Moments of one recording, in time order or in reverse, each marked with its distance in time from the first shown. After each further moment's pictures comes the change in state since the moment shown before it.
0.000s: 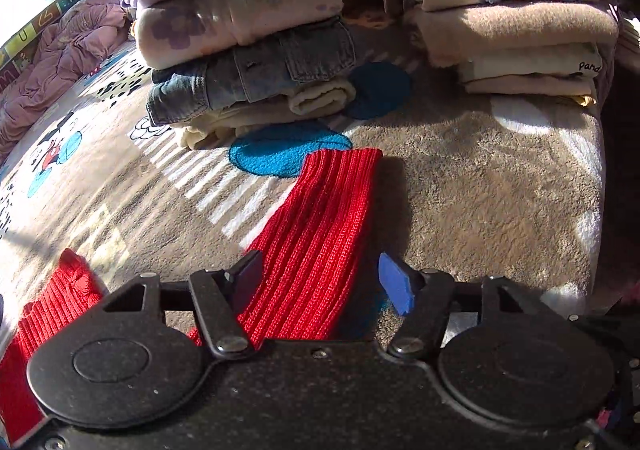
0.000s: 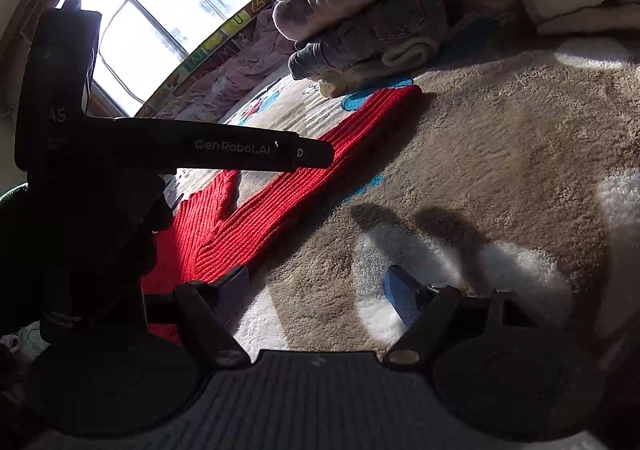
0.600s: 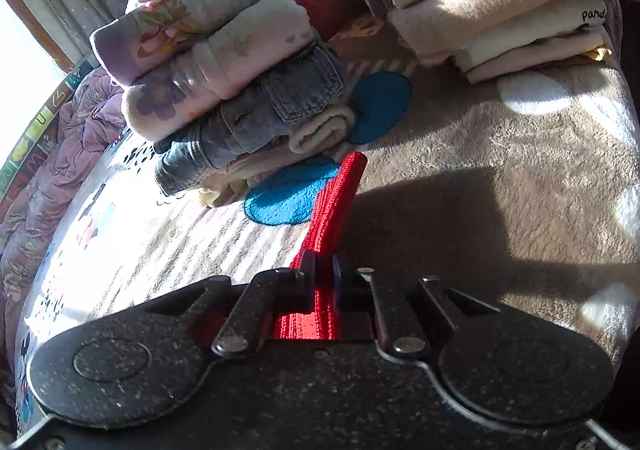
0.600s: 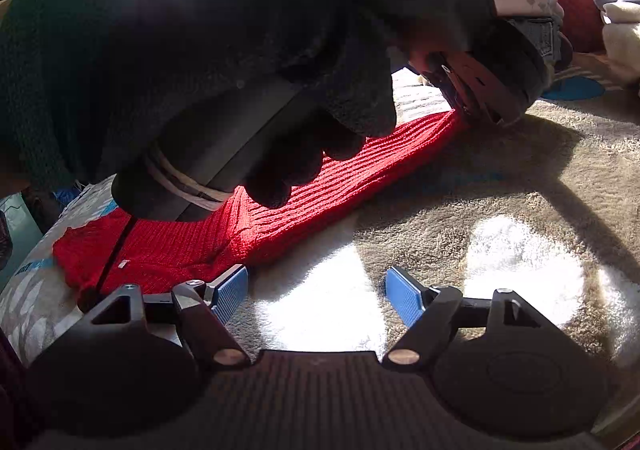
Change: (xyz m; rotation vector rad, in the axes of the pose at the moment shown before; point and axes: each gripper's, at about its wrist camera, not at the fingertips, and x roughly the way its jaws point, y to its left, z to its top) left arm -0.013 -0.018 0.017 0.152 -0.077 0.171; right arm 0.028 0.067 -0.027 -0.331 0.056 0.009
